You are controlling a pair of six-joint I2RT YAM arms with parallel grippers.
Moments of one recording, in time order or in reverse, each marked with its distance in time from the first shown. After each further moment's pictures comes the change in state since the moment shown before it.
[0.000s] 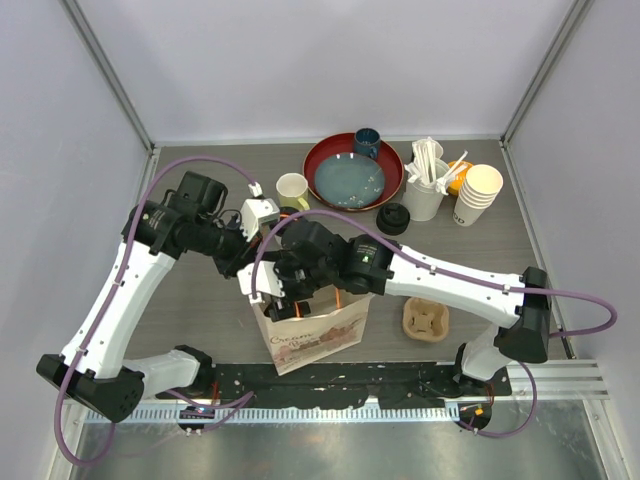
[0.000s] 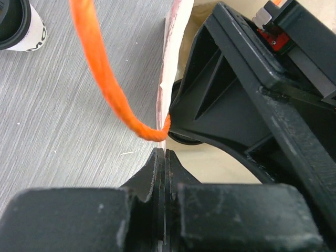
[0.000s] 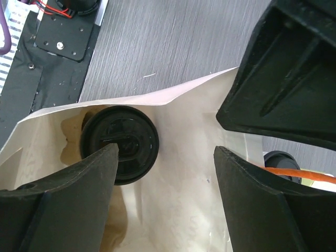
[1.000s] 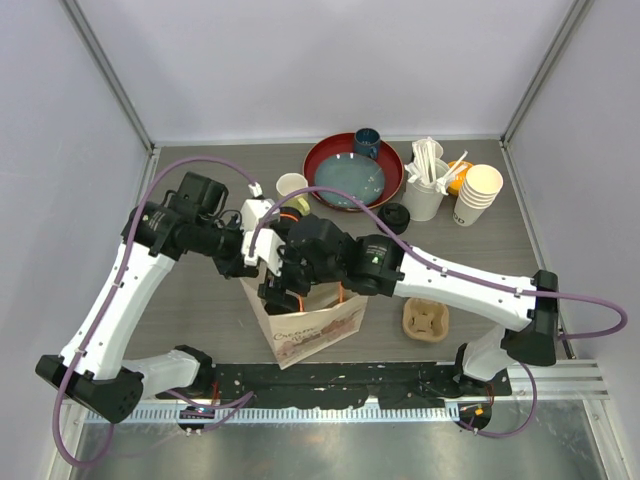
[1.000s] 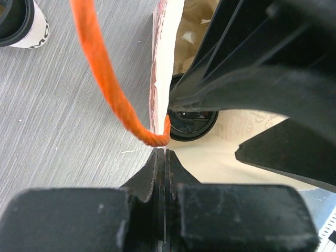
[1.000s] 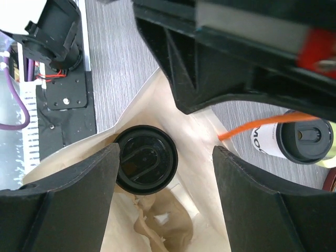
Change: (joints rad) left arm -0.010 -0.005 0.000 0.004 -0.022 -0.019; right arm 0.006 -0.038 -0.016 0.101 0.158 0.415
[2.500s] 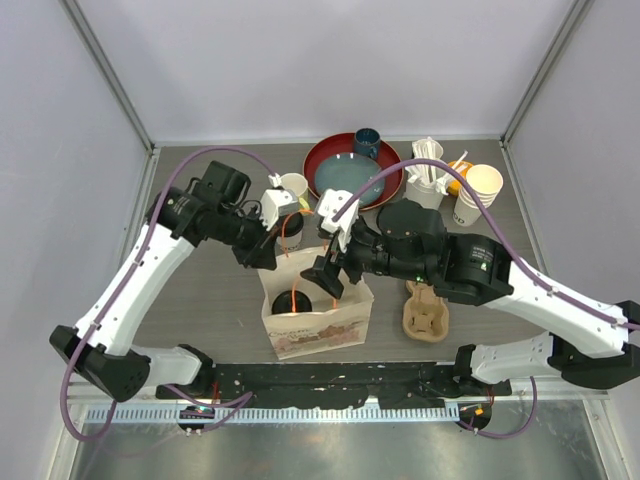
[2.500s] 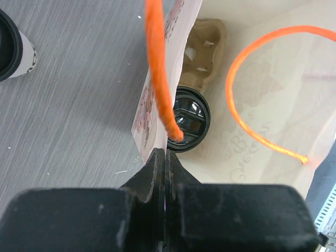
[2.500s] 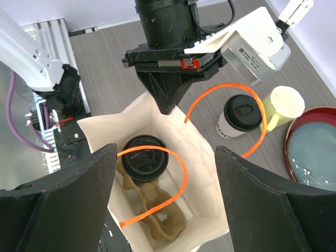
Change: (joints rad) left arm -0.077 0.101 0.042 0.073 0.027 -0.064; right arm -0.002 -0.327 0.045 -0.101 0.148 0.172
